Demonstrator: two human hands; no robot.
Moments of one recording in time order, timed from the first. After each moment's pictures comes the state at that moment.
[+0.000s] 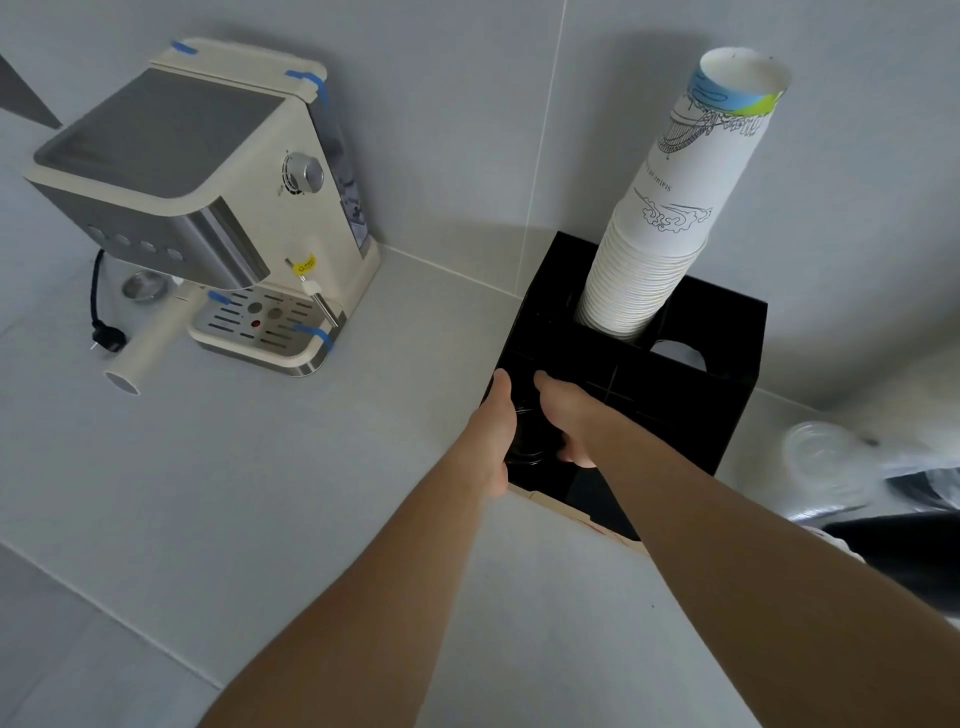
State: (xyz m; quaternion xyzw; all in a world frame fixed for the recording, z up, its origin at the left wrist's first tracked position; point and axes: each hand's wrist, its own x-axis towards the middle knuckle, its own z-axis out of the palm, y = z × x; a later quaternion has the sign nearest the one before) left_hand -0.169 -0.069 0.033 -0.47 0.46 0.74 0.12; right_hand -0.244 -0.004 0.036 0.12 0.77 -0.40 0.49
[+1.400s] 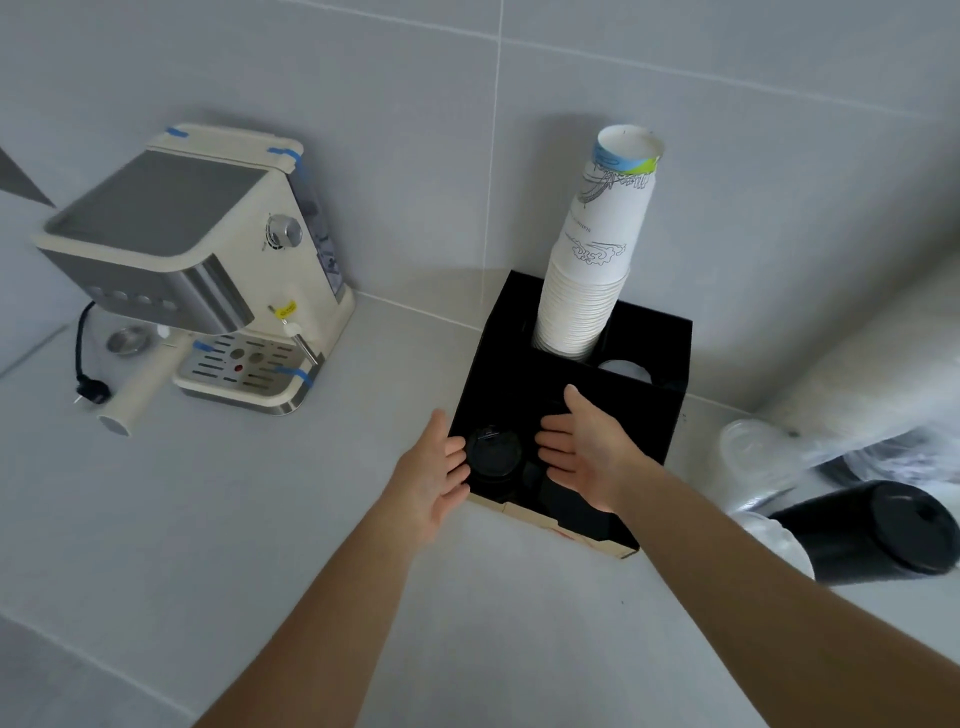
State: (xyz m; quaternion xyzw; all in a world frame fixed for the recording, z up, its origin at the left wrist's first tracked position) left_hand -0.108 -0.078 0.067 -0.44 0.45 0.78 0.06; right_hand -0.213 0.065 0.092 0.14 0.67 -0.58 0.44
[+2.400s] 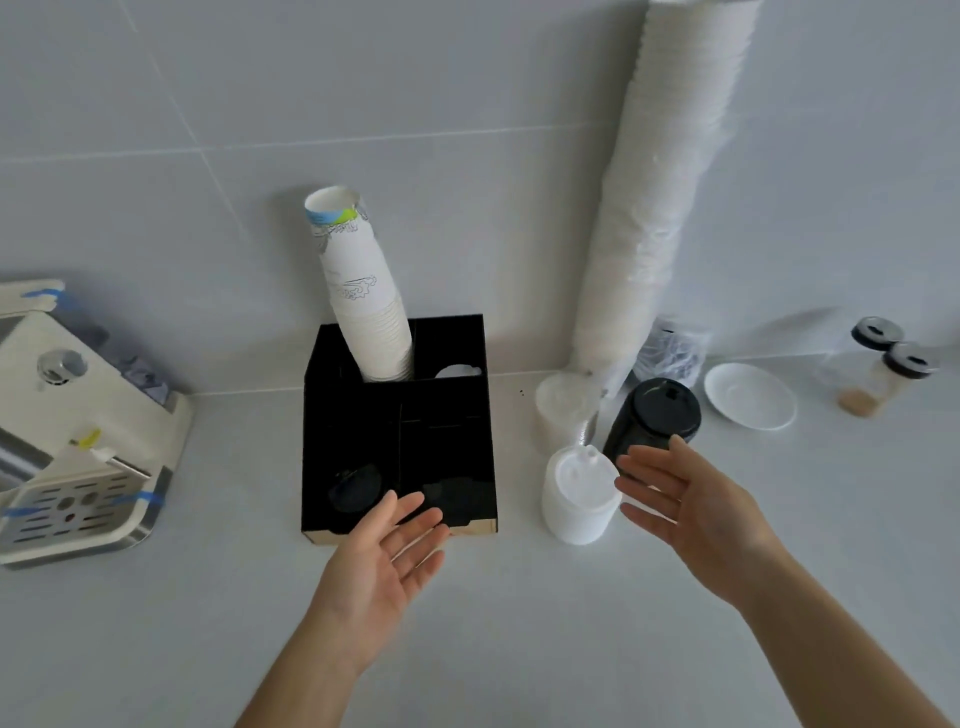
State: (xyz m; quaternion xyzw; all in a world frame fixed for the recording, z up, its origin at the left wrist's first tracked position) left_hand -0.067 0.039 0.102 -0.34 0.44 0.83 0.10; right_hand -0.127 0.326 0.126 0.25 0.56 -0.77 0.16
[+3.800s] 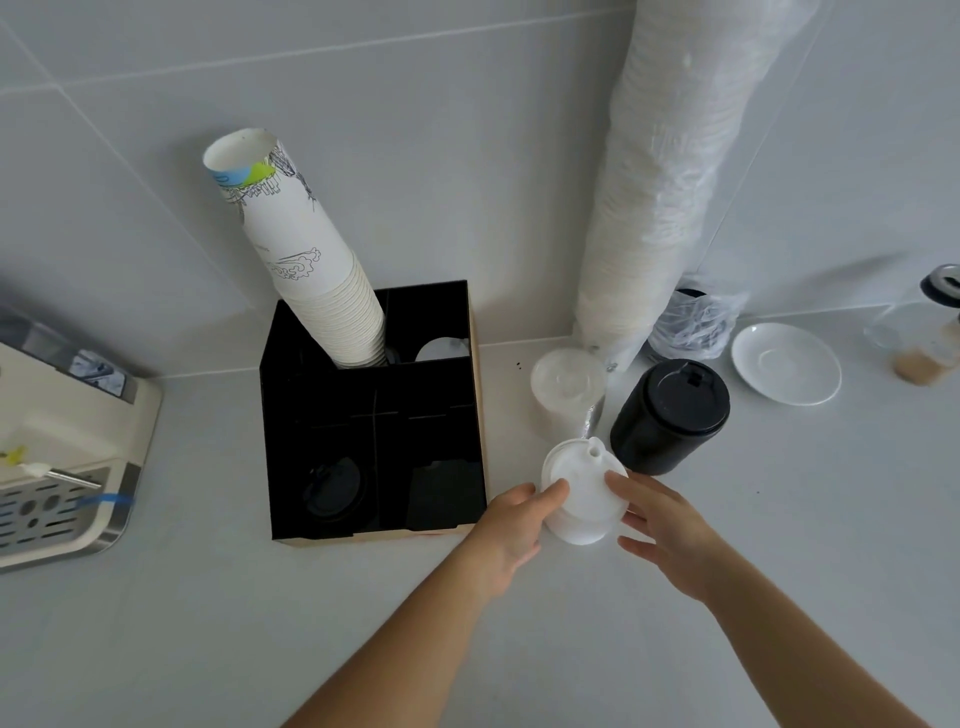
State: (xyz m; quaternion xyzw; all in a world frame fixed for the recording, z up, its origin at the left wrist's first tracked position) left_hand -0.170 0.151 0.019 -0.27 0.62 0.66 0.33; right_hand -0.178 0.336 0.013 0.26 0.62 -0.67 0.31
